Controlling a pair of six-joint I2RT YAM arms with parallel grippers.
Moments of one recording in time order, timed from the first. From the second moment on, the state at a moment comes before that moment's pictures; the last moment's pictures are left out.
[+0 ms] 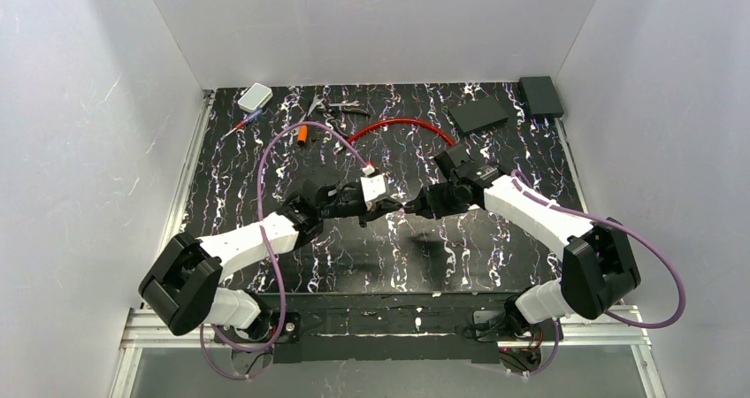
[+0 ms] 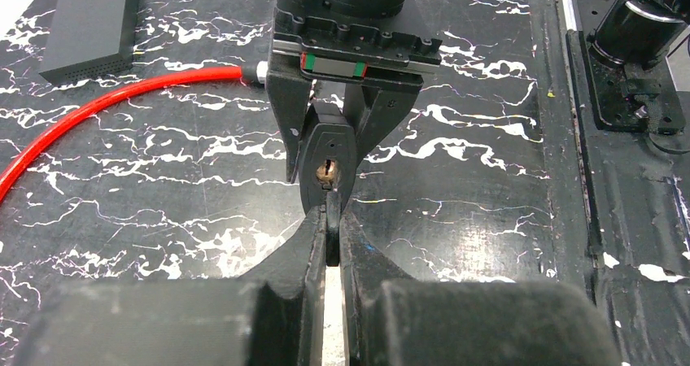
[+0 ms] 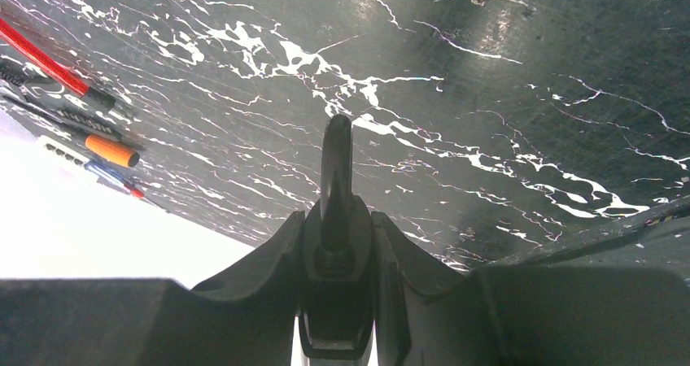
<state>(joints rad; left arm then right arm) -0.72 1.35 0.68 0.40 0.64 0.29 0.60 1.42 1.02 -0.74 -0.09 1.91</state>
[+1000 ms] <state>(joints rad) -0.74 1.35 0.68 0.37 0.53 0.28 0.66 1.45 1.03 -0.74 -0.02 1.97</state>
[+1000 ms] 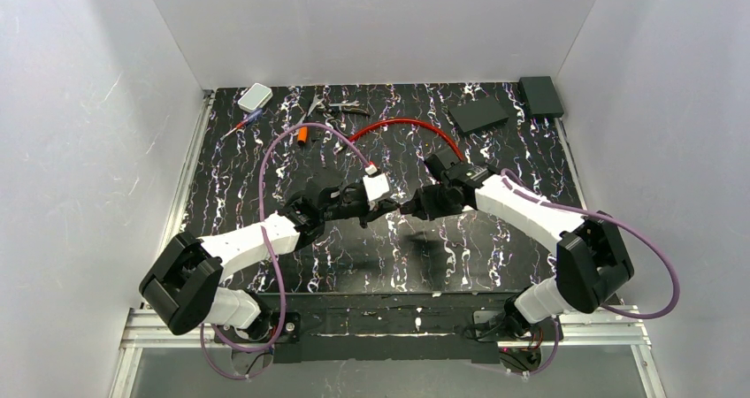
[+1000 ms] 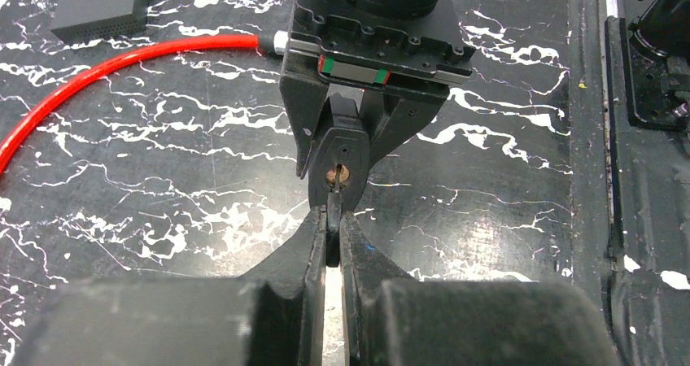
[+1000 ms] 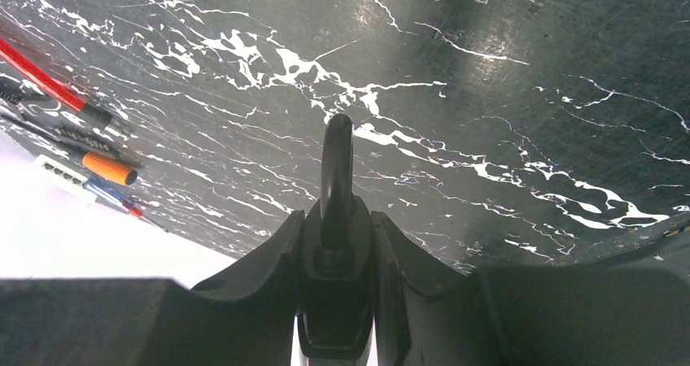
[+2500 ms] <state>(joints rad) -0.76 1.33 0.70 0.35 0.37 0.11 0.68 1.50 1.17 -0.87 0.06 1.96</state>
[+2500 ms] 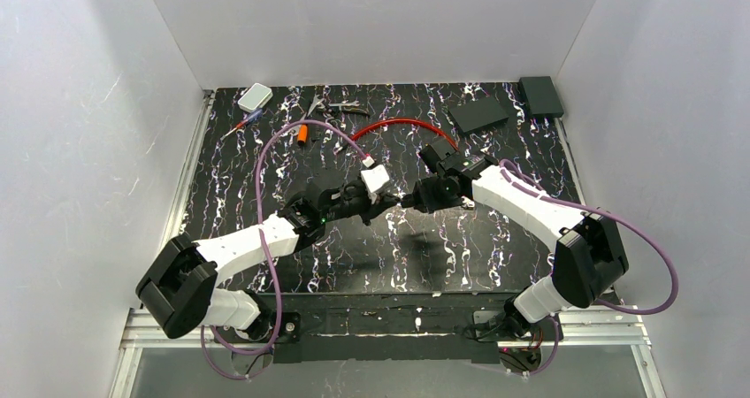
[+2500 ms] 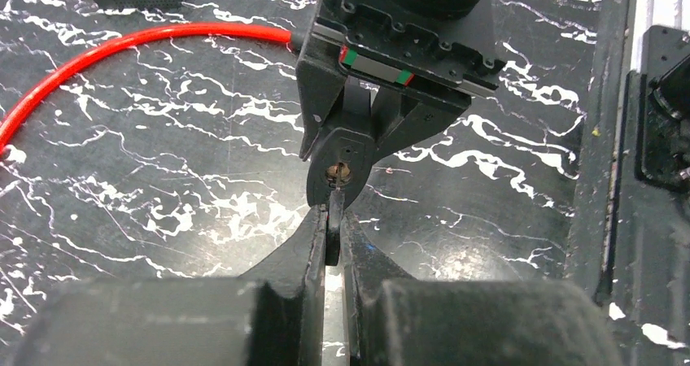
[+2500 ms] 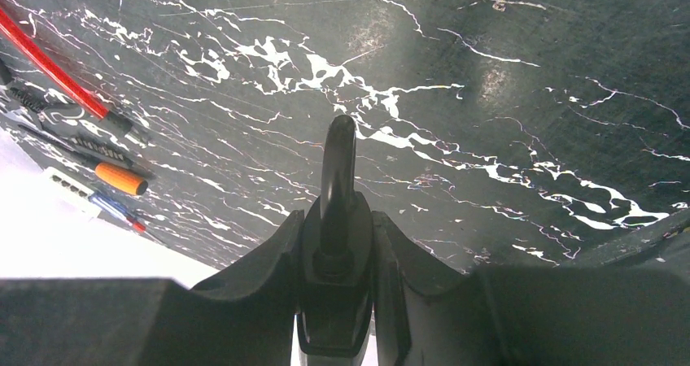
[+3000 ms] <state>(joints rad) -0.78 1.33 0.65 0.43 0.30 0.16 0.67 1.51 1.13 -0.78 0.03 1.99</state>
